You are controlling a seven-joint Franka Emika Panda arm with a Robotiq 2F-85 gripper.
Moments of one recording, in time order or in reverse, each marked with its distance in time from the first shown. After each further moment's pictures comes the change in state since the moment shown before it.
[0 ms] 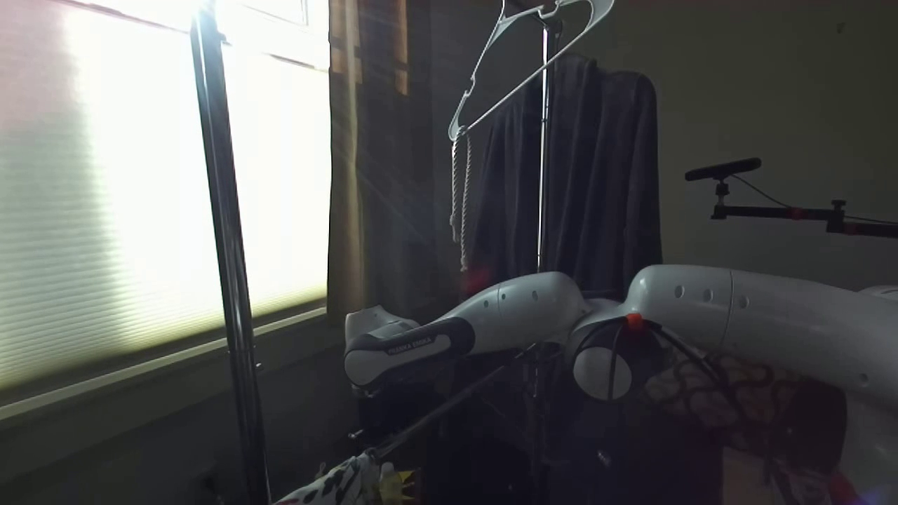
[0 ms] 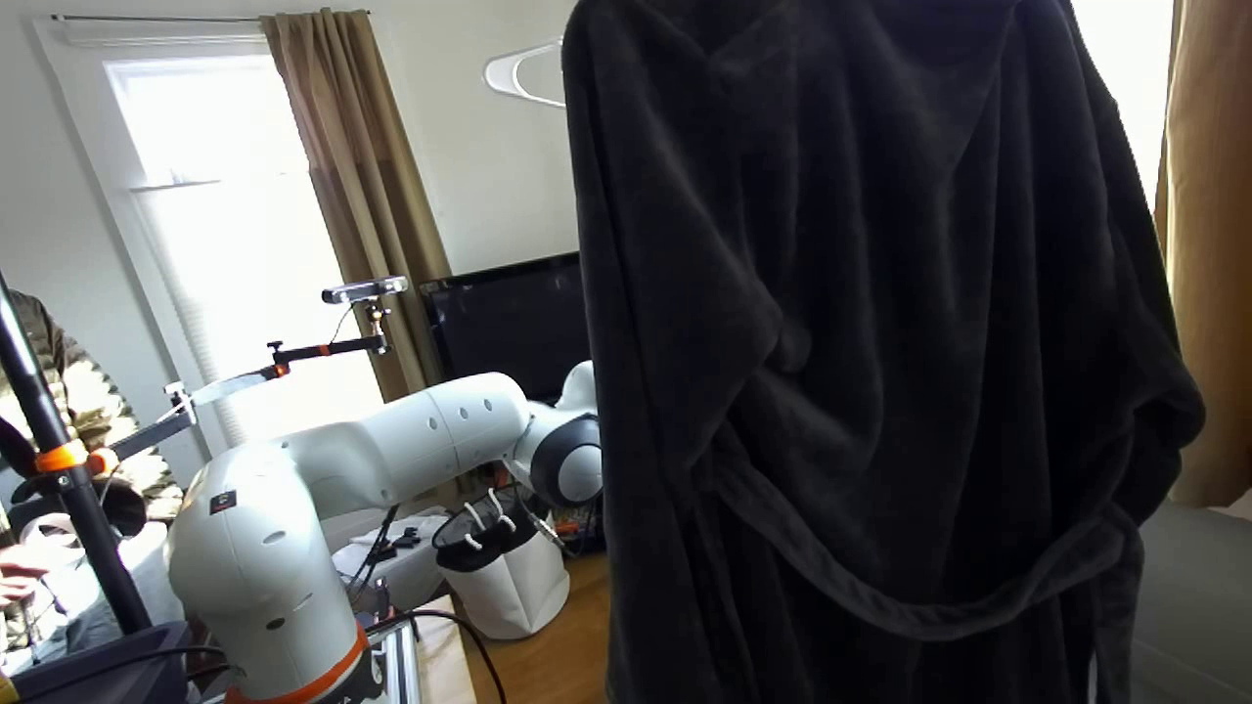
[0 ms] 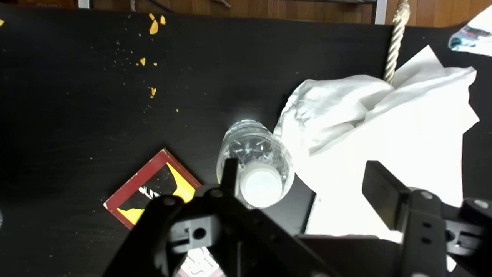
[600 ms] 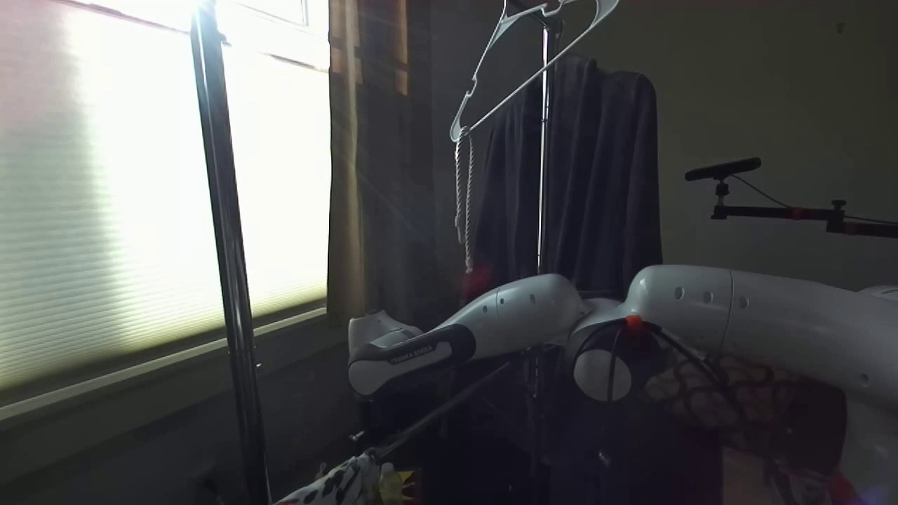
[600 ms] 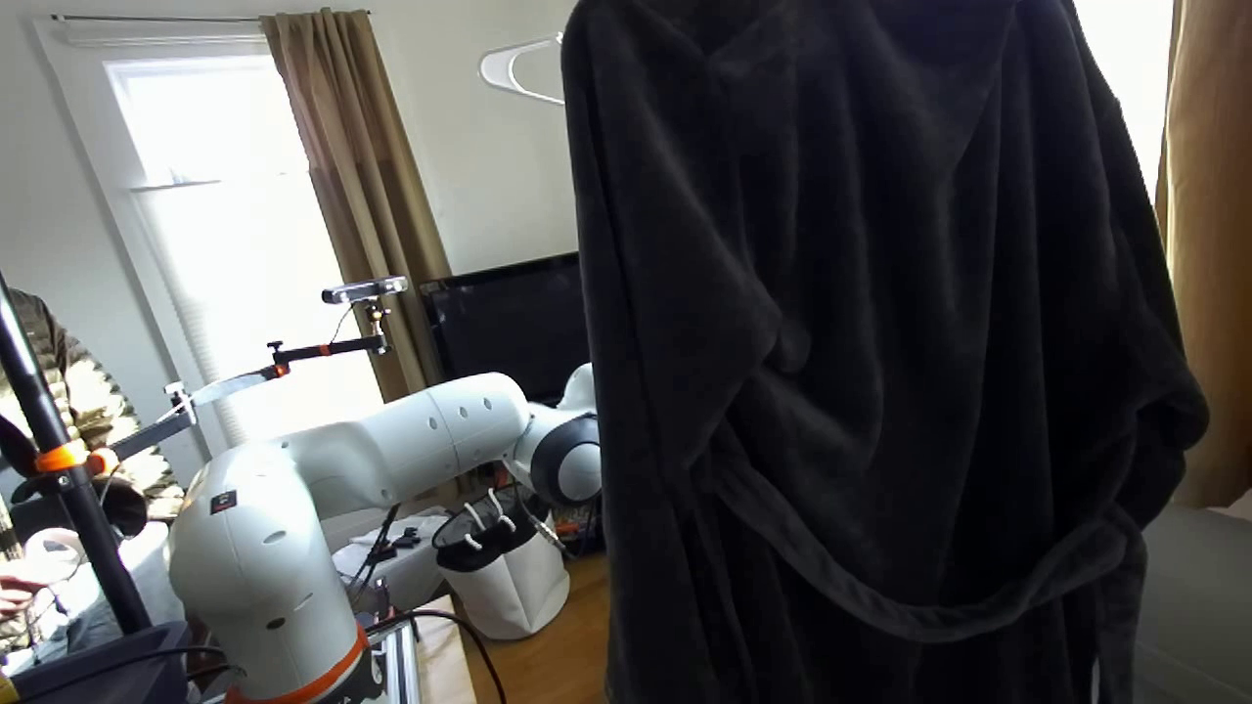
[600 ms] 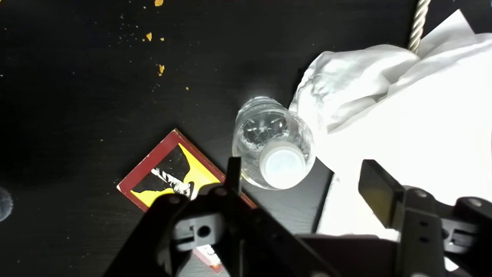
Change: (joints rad) arm 0.003 0.000 -0.031 -0.040 -0.006 0.102 0.027
